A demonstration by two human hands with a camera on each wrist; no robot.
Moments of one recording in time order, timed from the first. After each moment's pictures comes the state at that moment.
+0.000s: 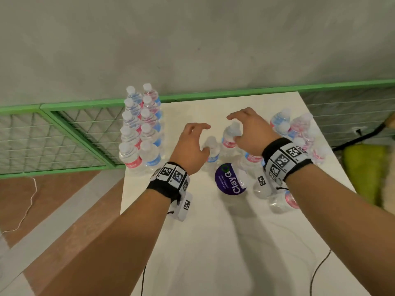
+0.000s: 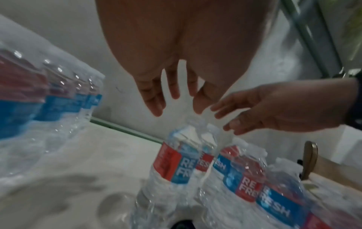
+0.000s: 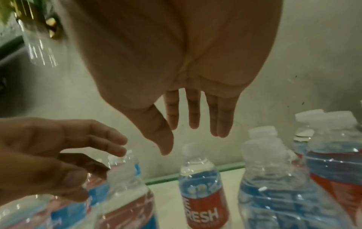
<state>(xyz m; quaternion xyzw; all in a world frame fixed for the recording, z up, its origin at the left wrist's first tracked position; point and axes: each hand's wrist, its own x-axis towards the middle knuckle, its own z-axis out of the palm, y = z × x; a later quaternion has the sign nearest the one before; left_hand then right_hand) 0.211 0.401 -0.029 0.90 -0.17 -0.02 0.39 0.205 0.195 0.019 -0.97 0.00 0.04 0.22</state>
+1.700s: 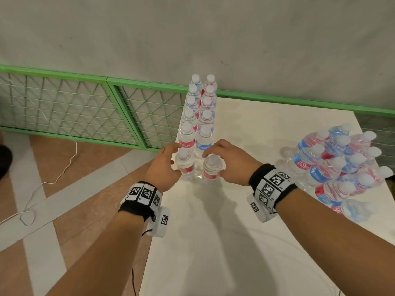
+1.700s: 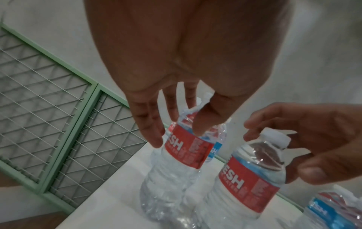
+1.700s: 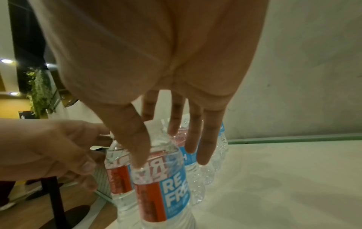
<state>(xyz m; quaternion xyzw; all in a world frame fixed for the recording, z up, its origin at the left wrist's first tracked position) 0.126 0.613 -0.058 0.90 0.03 -0.08 0.44 0.156 0.376 -0.012 -0.92 -0.23 0.19 0.24</state>
